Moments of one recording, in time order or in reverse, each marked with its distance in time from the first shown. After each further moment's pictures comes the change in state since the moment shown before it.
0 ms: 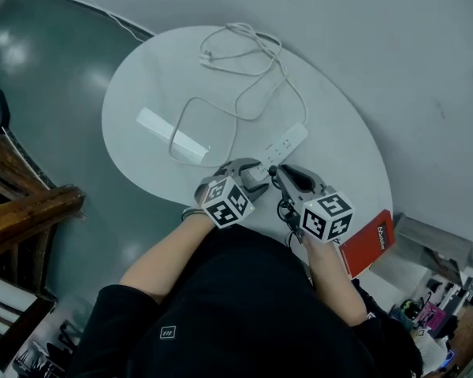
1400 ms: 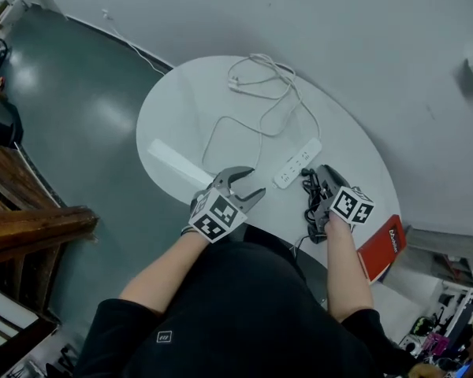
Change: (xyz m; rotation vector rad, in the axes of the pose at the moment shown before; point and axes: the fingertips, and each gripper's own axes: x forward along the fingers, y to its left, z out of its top) left arm -0.142 0.020 0.014 -0.025 -0.172 0.150; right arm -0.026 -0.076 -0.007 0.277 -0.243 -0.270
